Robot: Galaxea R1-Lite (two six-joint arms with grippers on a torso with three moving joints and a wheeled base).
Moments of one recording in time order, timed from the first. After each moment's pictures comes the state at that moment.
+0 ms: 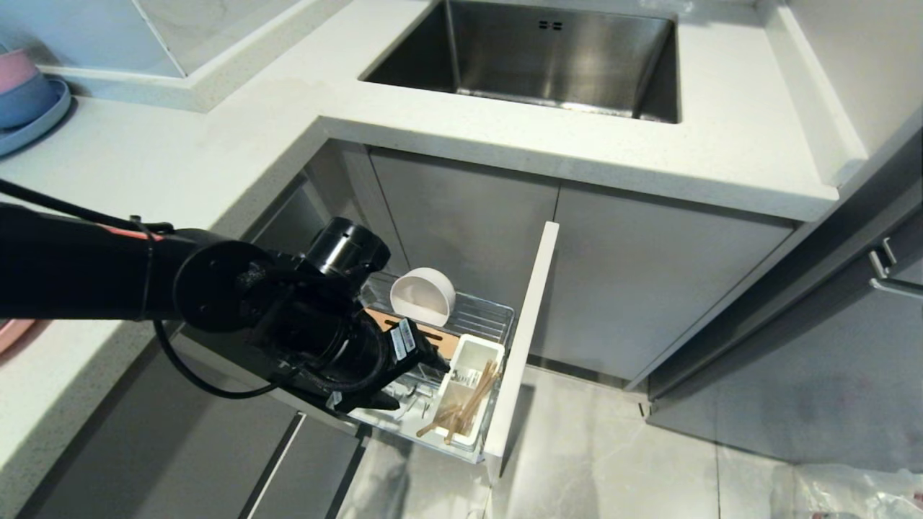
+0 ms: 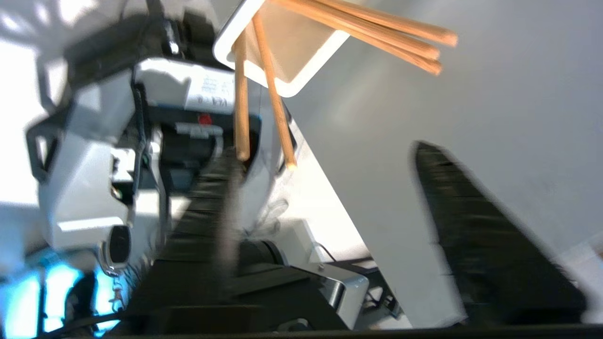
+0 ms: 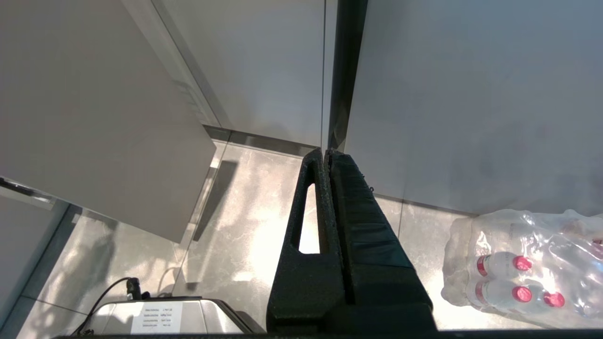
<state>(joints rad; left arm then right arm) -0.53 1.80 -1.25 0.43 -0.17 -0.86 0.00 0.00 0.00 0.00 -0.02 0.05</state>
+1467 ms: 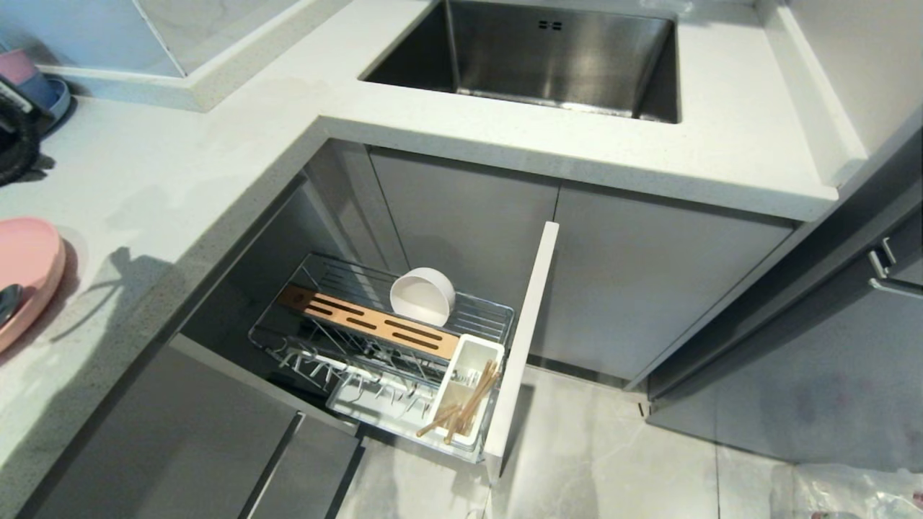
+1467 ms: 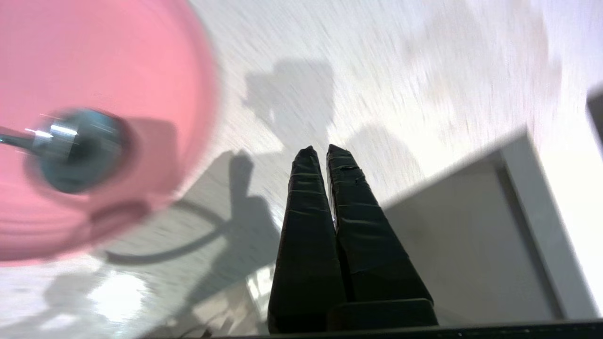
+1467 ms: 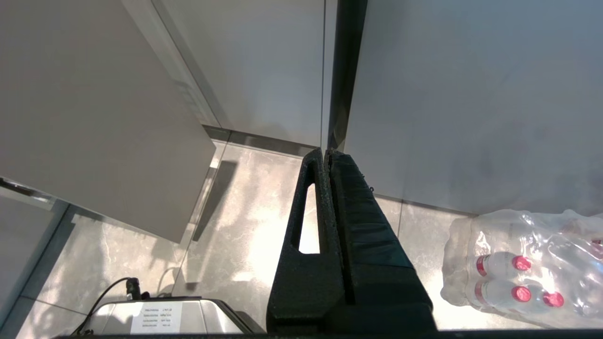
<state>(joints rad) -0.07 1.36 -1.64 0.63 0.50 -0.81 0.00 0.00 0.00 0.00 -0.02 0.04</state>
